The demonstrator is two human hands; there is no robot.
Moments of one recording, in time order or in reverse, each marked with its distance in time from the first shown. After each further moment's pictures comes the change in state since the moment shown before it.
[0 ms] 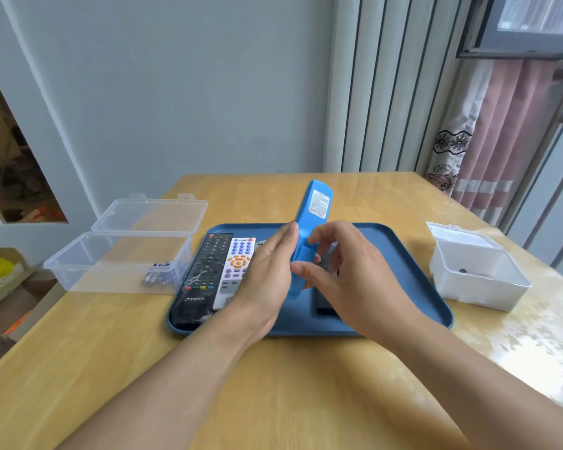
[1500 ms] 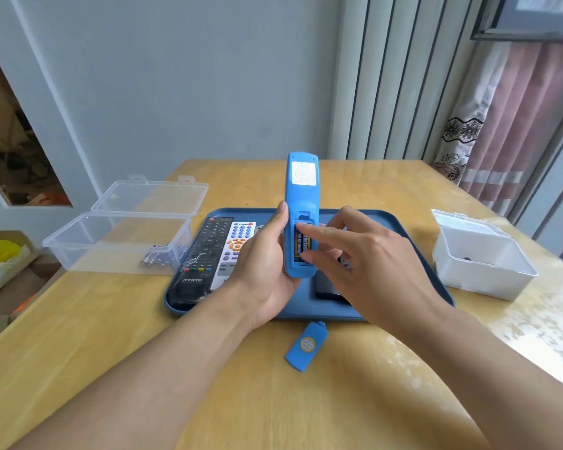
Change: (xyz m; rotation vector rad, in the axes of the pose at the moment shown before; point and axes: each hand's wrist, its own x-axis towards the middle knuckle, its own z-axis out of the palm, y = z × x) left_hand -0.001 0.002 0.000 -0.316 -0.161 -0.116; right_hand -0.009 0.008 -0.015 -0.341 0.064 -0.325
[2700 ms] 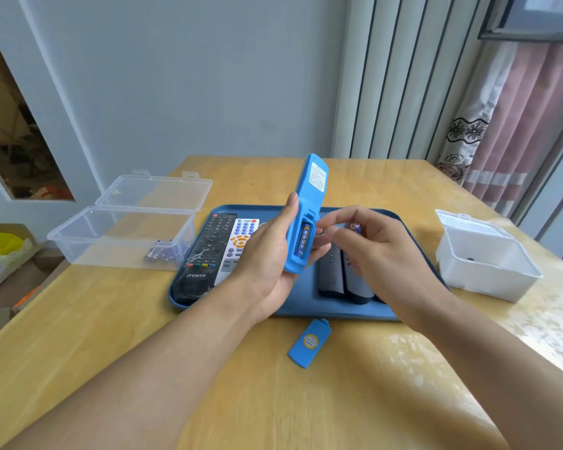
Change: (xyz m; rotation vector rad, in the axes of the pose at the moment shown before) left_hand 0.000 0.003 0.005 0.018 0.082 0.057; right_hand 0.009 -0.001 -0.008 0.819 -0.126 0.563
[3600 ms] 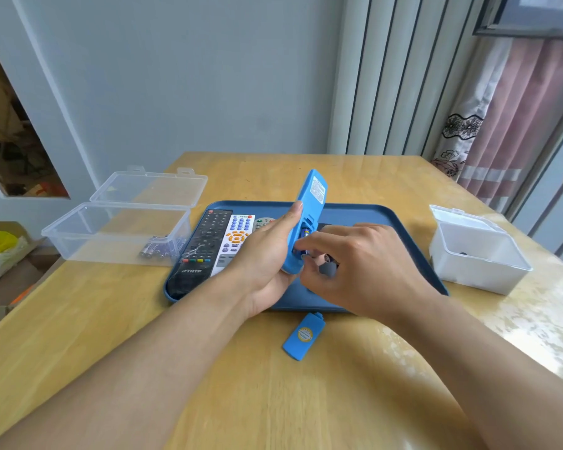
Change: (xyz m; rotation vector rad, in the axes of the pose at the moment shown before) left_hand -0.002 0.002 -0.002 0.079 0.014 -0.161; right_hand 0.002 0.018 0.006 -0.960 0.062 -0.693
